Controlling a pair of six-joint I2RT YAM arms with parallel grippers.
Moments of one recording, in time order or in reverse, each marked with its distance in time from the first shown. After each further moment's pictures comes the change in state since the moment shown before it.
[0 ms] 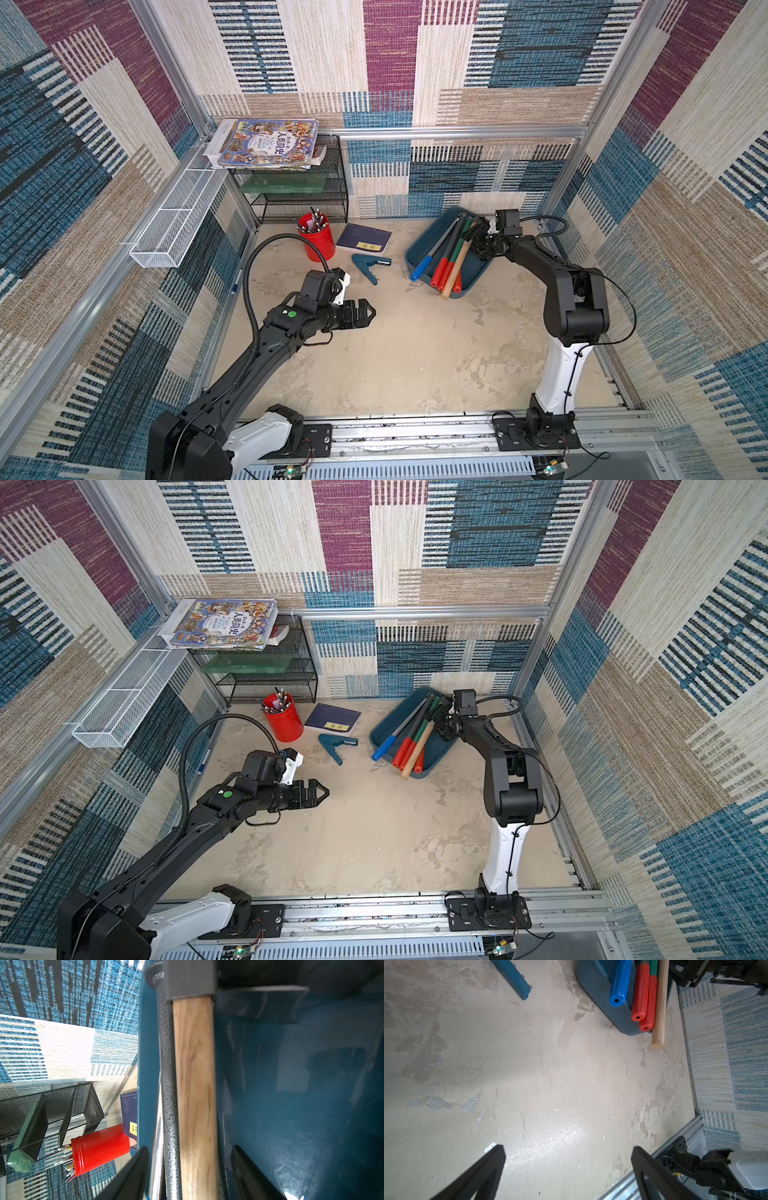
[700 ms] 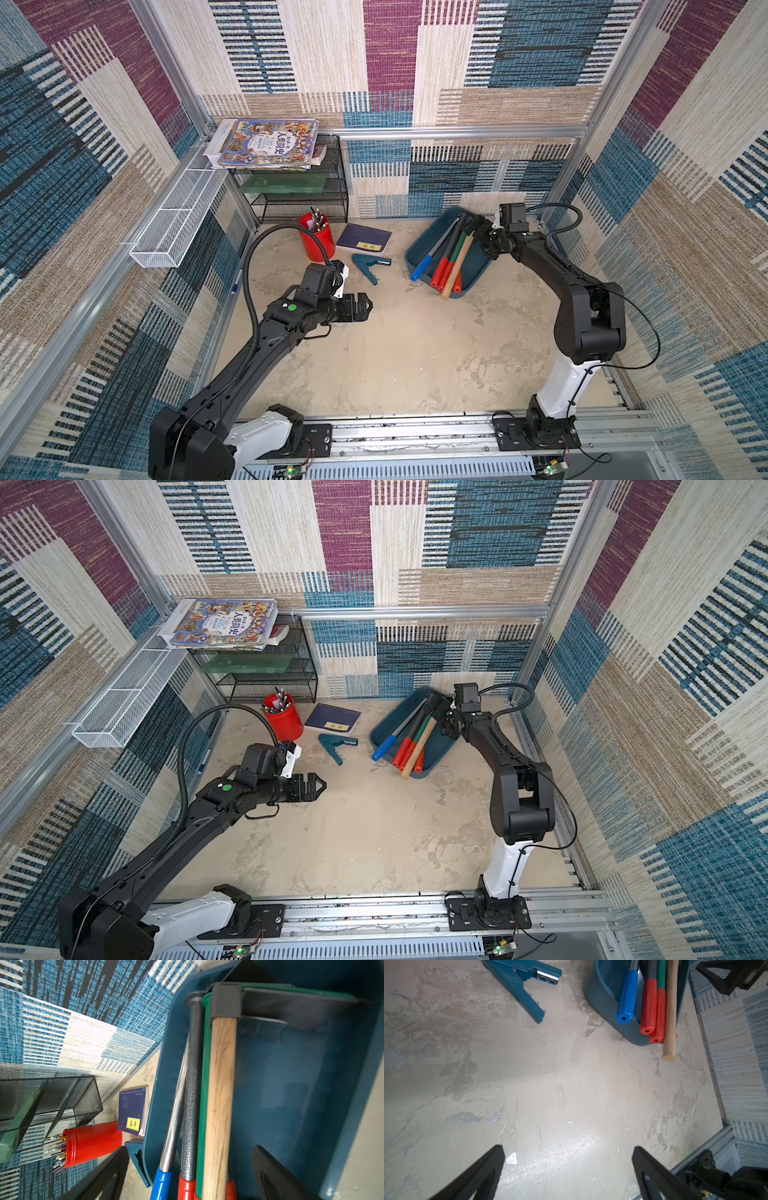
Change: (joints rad) left arm 0.000 0.040 0.081 -0.033 -0.088 0.069; right arm 0.032 -0.169 -0.031 -0.102 0.124 -0.111
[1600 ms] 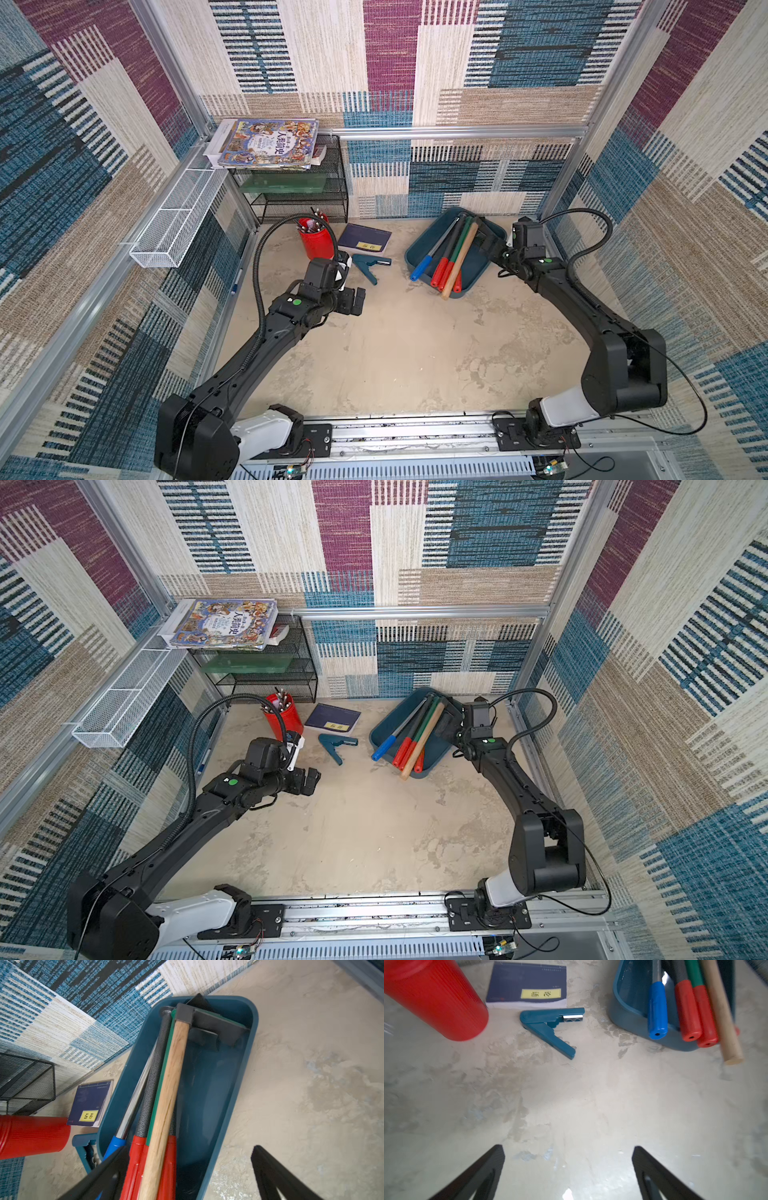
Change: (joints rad) left arm 0.007 0.043 -0.014 0.145 -0.246 0.330; right arm 0.011 -0.366 -0.374 0.071 0.264 -0.221
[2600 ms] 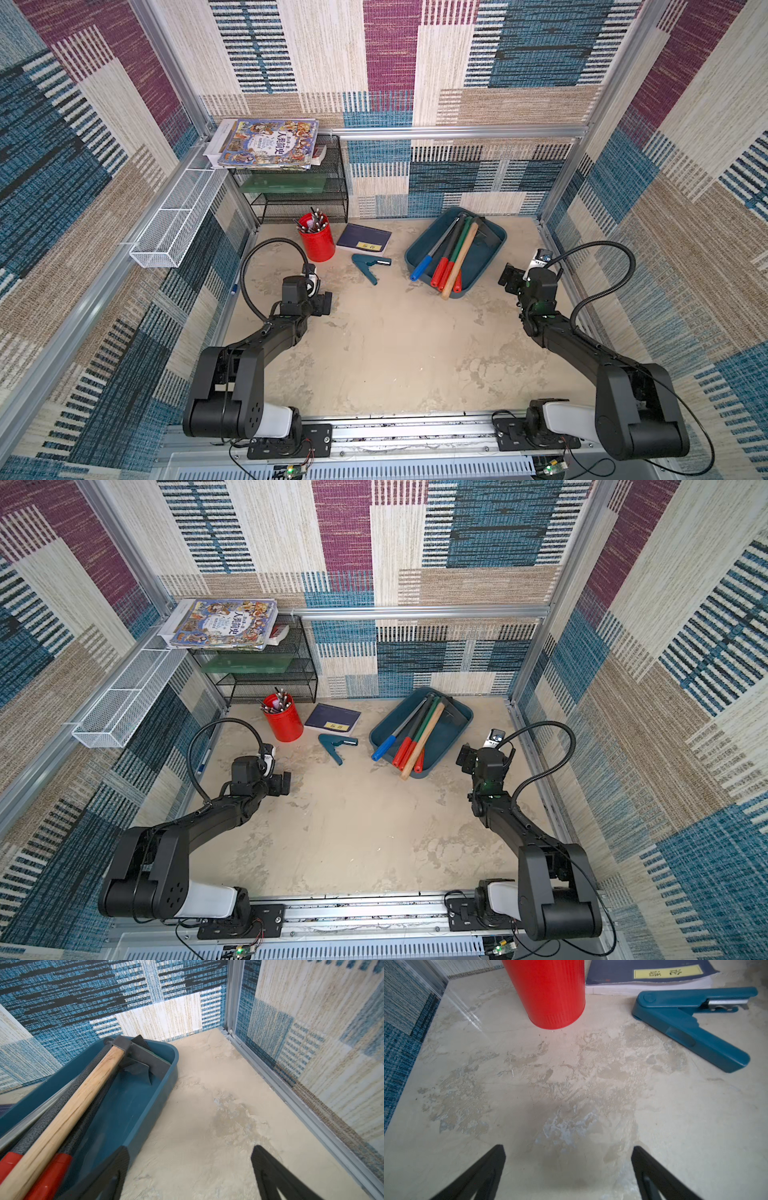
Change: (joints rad) left arm 0.343 0.225 -0.362 0.728 -0.013 0.179; right arm -0.071 -0.199 -0.576 0.690 0.274 -0.340
